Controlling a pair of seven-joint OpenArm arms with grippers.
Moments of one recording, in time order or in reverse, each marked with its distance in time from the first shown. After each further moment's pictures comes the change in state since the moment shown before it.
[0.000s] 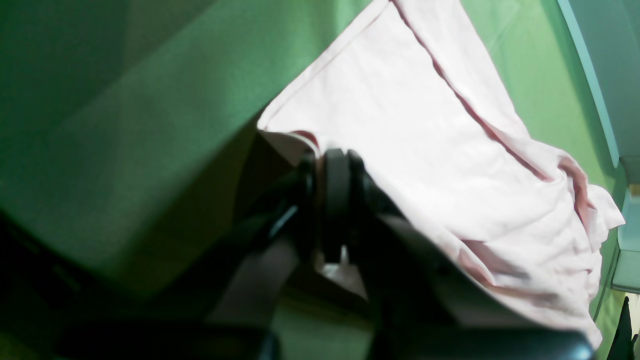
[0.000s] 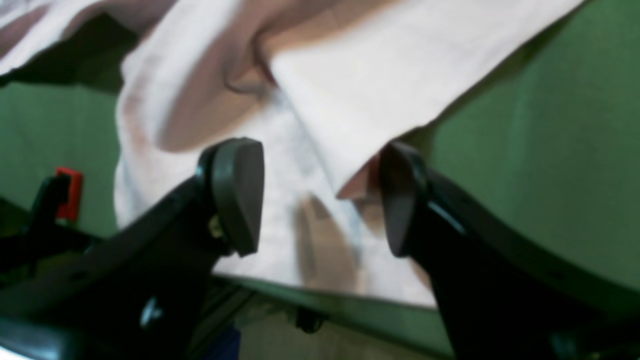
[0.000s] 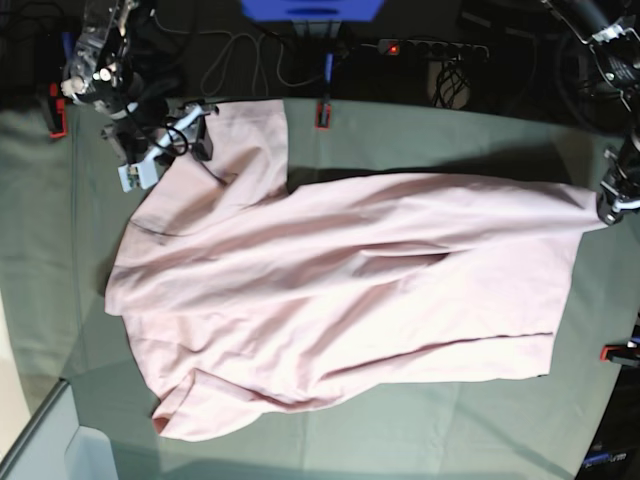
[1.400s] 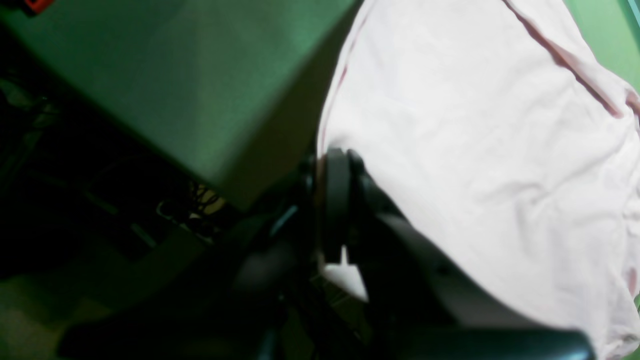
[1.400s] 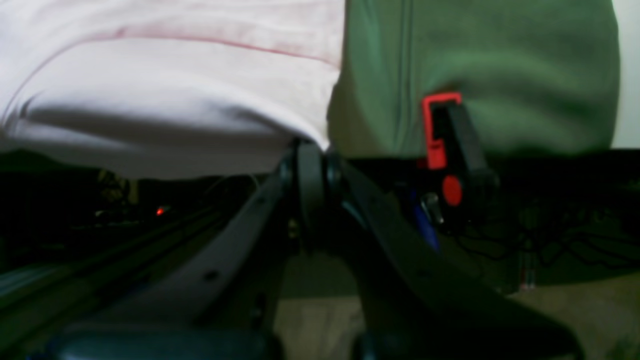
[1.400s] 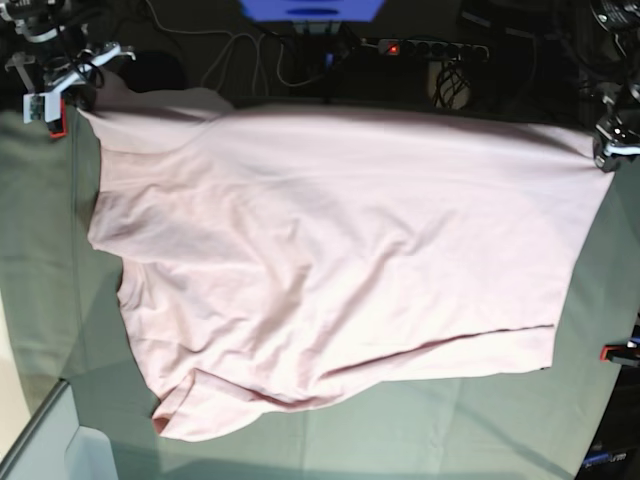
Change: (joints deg) left arm 13.8 1.4 0.0 9.8 -0.2 -0.2 0.4; right arm -17.3 -4.3 18.9 23.9 0.5 0.6 -0.1
